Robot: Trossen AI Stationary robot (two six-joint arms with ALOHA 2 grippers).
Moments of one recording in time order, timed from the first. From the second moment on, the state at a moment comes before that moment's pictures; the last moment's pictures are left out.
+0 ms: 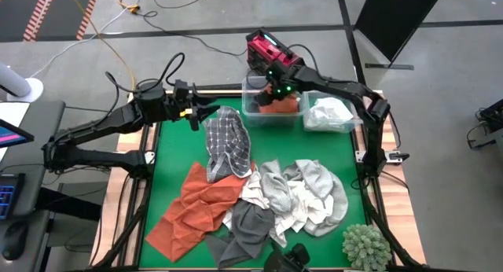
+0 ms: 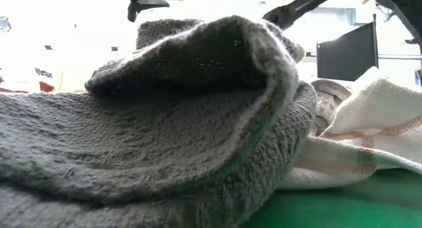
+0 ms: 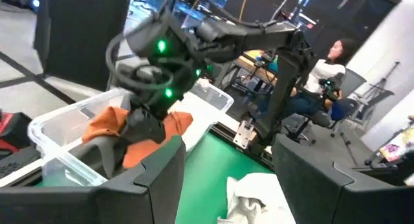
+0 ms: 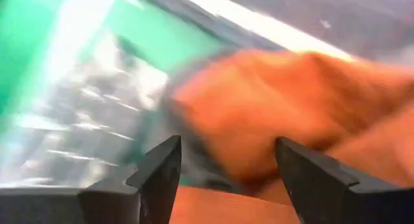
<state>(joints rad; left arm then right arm) 0.38 0.94 0.99 -0.11 0.07 -0.41 -0.60 1.94 1.66 -0.70 -0.05 0.44</state>
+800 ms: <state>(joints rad) 0.38 0.91 0.99 -0.15 0.11 -0.42 -0.55 1.95 1.81 -0.96 0.04 0.09</state>
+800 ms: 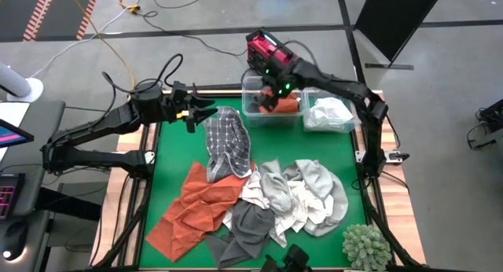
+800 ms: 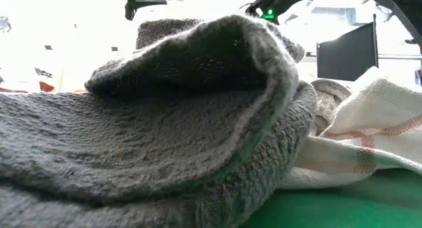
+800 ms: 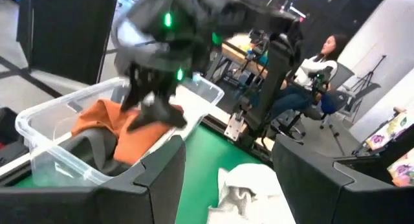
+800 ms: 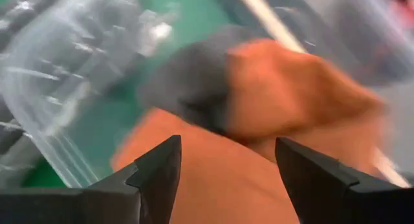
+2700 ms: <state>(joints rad) 0.13 1.02 0.99 -0.50 0.08 -0.27 -0.34 1.83 2.18 -1.17 0.03 -0.17</state>
